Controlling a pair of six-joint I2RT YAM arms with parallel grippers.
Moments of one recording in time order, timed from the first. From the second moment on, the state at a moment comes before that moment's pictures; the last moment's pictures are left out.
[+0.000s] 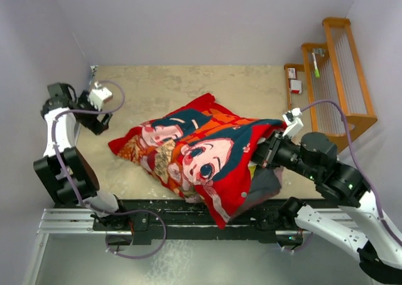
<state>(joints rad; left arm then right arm) 0.45 1.56 1.21 -0.73 0.48 1.06 0.75 0.64 1.08 -0.79 -0.04 0.88</state>
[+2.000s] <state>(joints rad) -0.34 0.84 1.38 -1.01 0.56 0.57 0.99 1.45 1.45 -0.42 0.08 0.88</state>
